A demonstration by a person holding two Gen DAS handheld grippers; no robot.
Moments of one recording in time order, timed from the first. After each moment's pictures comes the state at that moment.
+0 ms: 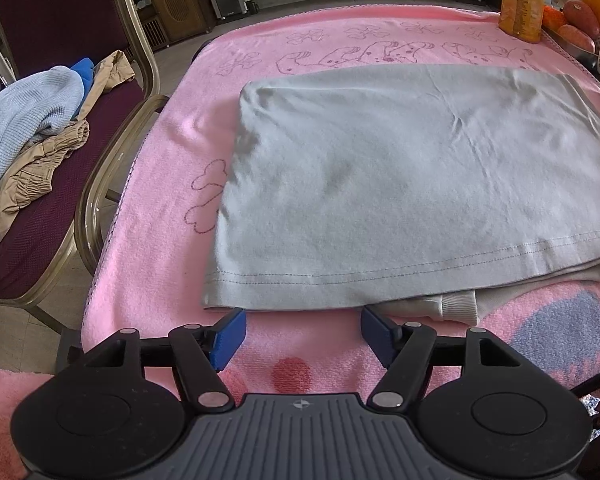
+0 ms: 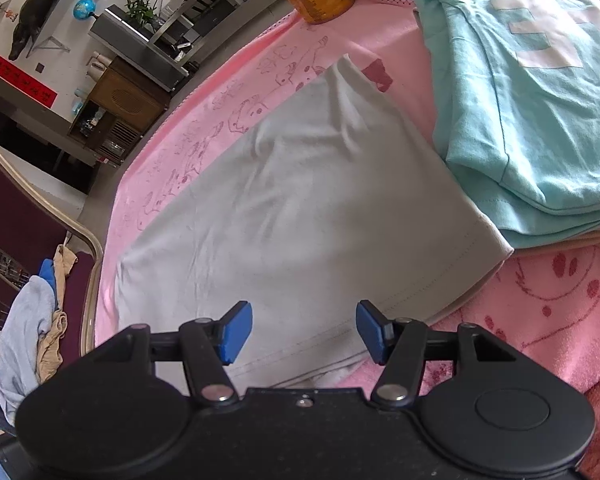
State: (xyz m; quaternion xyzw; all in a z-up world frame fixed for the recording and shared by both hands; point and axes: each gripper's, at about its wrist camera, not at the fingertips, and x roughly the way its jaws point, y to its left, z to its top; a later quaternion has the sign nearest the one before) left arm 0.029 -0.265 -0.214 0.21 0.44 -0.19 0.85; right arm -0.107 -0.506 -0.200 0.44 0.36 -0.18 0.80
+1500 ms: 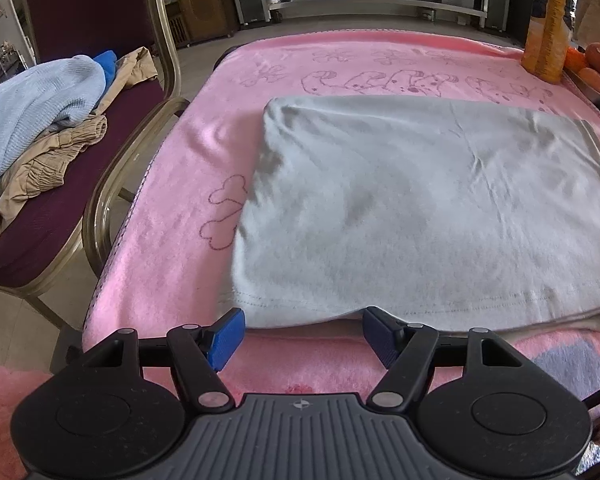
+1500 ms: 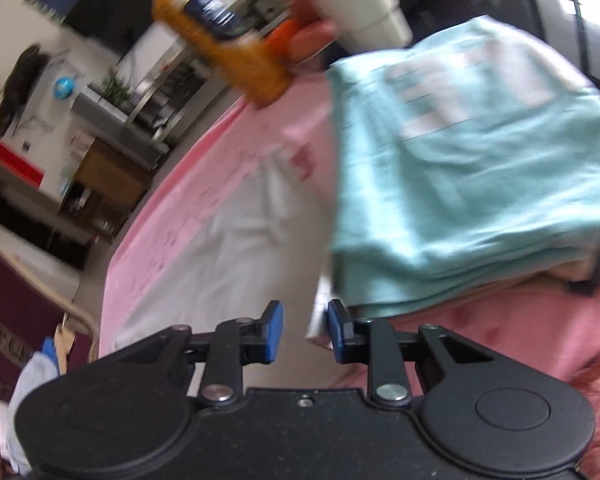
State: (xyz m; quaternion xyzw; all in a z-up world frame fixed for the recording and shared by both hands) left arm 0.042 -0.261 -0.206 0.17 0.43 -0.17 0.87; right arm -0.156 -0.533 -0.198 0.46 0.28 -0.24 0.81
